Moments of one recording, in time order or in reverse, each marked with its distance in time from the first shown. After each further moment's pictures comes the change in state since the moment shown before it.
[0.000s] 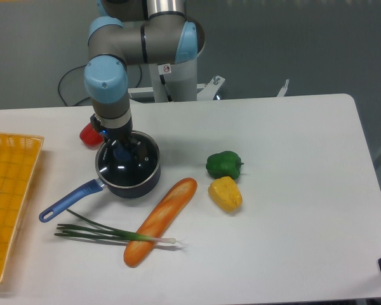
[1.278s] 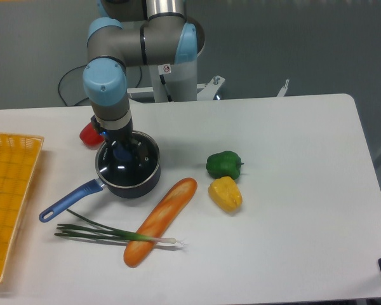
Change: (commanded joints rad) arm 0.000 -0.011 0.014 -0.026 0.002 -0.002
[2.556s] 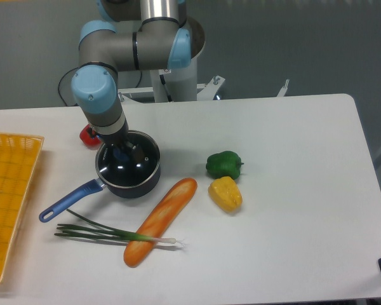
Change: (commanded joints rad) arm -0.028 -0.035 0.063 -0.075 0.060 0.029
